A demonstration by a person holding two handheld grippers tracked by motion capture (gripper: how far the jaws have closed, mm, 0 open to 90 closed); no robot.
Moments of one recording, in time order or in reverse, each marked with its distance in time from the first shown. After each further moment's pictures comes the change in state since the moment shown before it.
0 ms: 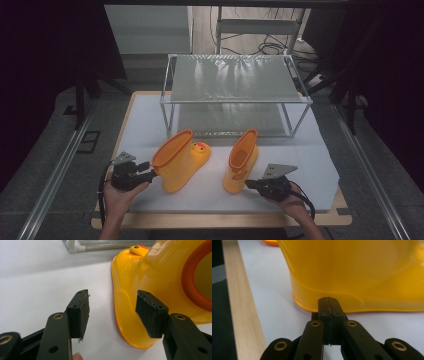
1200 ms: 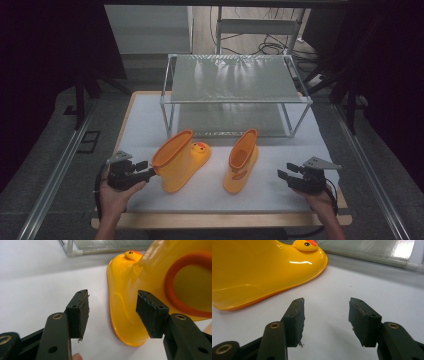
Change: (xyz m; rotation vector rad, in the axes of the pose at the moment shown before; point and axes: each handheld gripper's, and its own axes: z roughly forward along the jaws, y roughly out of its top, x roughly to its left) left arm 0.001 0.009 -0.017 -0.004 -0.041 -0.025; right arm -0.058 -0.046 -0.062 -0.119 -0.308 0.306
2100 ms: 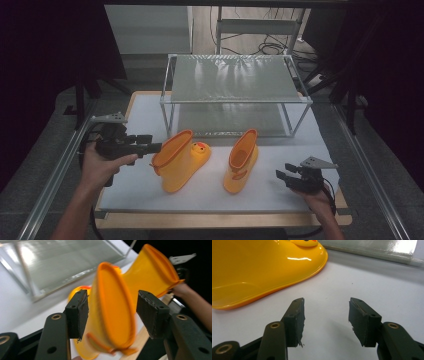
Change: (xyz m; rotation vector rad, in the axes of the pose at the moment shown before) left arm -0.051 0.119 -0.052 0.091 -0.246 0.163; right arm 0.002 0.000 0.006 0.031 -0.010 0.004
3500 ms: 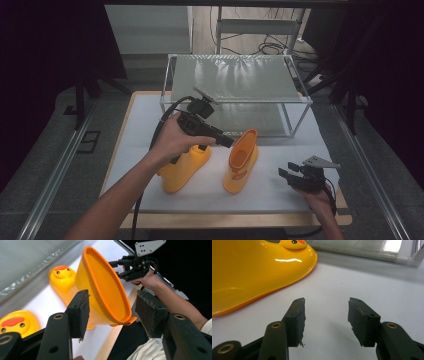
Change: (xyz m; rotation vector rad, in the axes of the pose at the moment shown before) left arm -0.090 0.101 0.123 0.321 -0.165 0.083; right arm -0.005 0.000 -0.002 -0.010 -0.049 0.039
